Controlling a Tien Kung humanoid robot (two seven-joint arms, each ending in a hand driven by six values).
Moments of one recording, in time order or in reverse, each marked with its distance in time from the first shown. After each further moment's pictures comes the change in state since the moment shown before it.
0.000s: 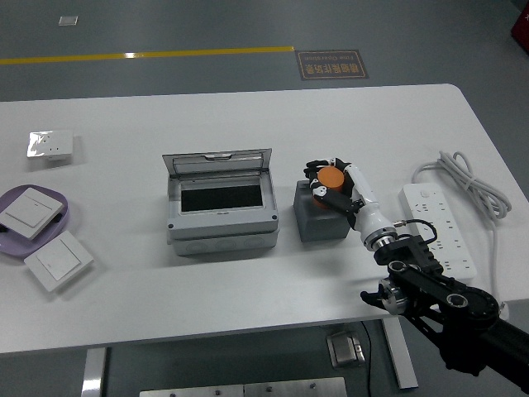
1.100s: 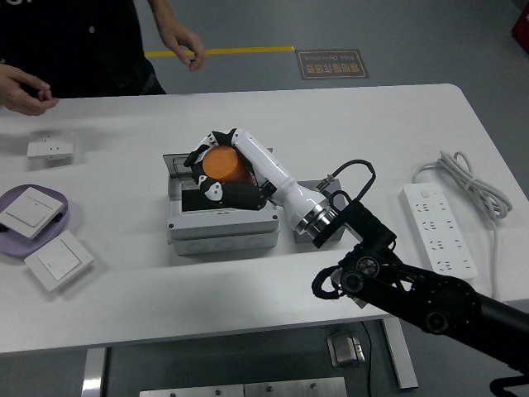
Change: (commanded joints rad) left arm 0.000 0.006 0.004 0.002 0.002 0.001 0.006; right arm 0.189 0.036 -0.128 0.435 -0.612 -0.005 -0.282
